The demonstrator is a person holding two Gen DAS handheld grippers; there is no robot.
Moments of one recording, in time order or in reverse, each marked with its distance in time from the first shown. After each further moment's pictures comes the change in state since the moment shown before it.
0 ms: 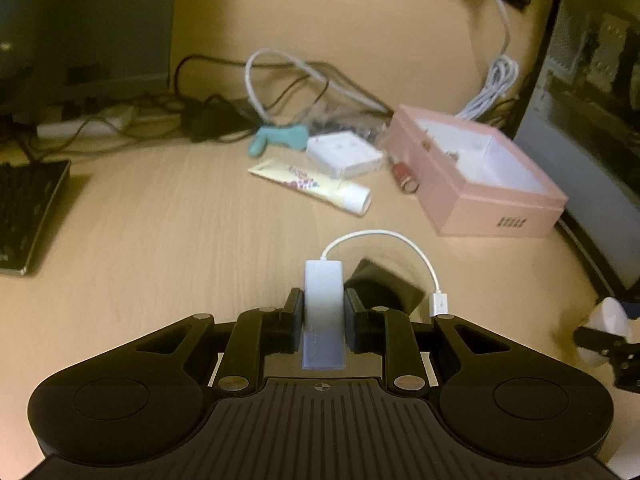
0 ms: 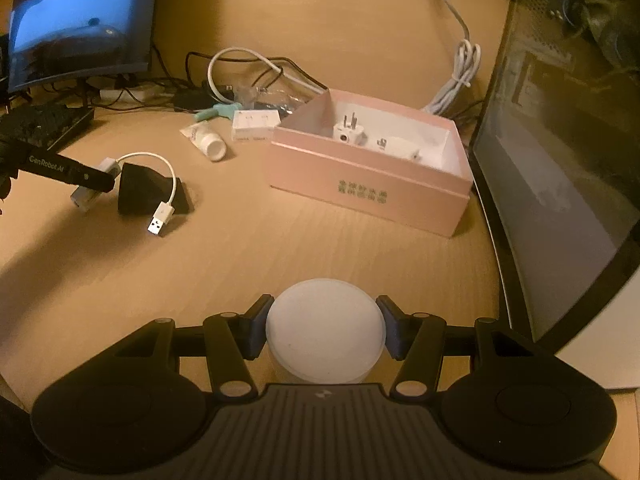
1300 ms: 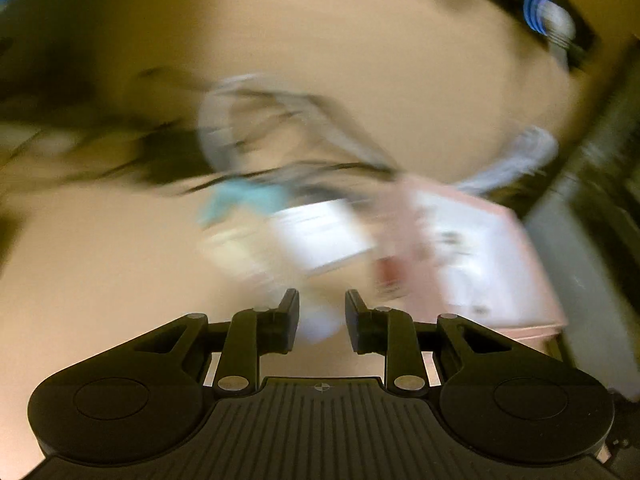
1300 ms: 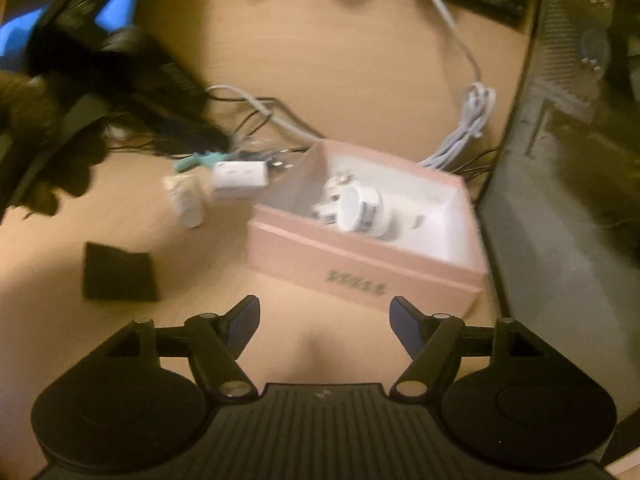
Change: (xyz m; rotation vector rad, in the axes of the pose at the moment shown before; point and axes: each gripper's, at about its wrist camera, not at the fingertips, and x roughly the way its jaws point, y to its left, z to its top) left arm 0.067 0.014 0.088 -0.228 0.057 -0.014; right arm 0.043 0.014 0.053 -0.018 -0.063 0.008
